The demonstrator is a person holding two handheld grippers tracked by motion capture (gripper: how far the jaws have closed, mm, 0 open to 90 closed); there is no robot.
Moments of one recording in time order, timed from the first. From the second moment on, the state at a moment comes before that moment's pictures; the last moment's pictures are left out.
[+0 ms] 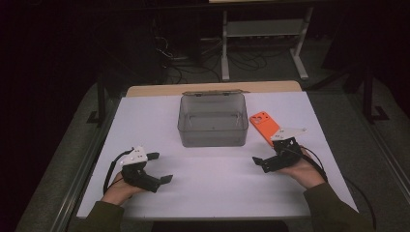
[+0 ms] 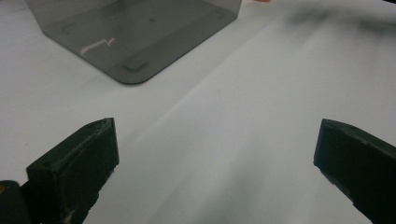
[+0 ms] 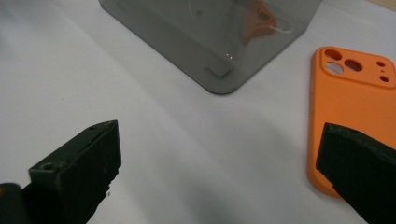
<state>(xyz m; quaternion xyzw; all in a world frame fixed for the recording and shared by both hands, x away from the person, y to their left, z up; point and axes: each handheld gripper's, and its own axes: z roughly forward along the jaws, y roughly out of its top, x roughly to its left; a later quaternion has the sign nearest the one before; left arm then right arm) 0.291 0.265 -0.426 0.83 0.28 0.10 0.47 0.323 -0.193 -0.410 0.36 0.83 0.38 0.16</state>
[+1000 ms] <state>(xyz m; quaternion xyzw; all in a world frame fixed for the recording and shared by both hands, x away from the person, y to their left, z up) 0.291 0.265 -0.426 0.83 0.28 0.10 0.47 0.350 -0.201 -0.401 0.38 0.83 0.38 0.17</state>
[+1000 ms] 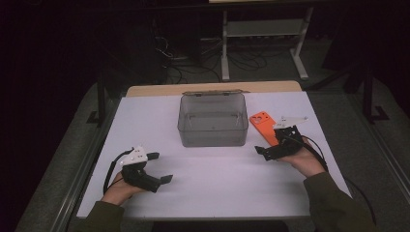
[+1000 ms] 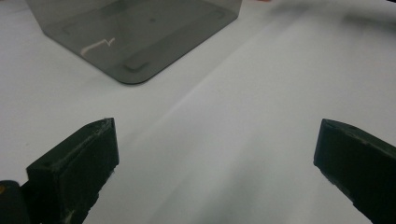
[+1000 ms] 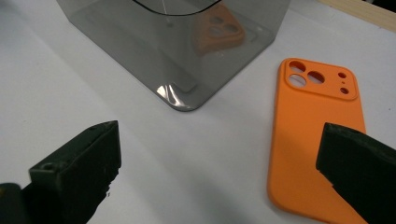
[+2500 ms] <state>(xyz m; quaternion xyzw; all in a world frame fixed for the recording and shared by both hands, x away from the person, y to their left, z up) 0.291 0.265 -0.425 0.83 0.28 0.11 0.47 0.404 -0.219 -0.379 0.41 0.82 0.36 0.18</state>
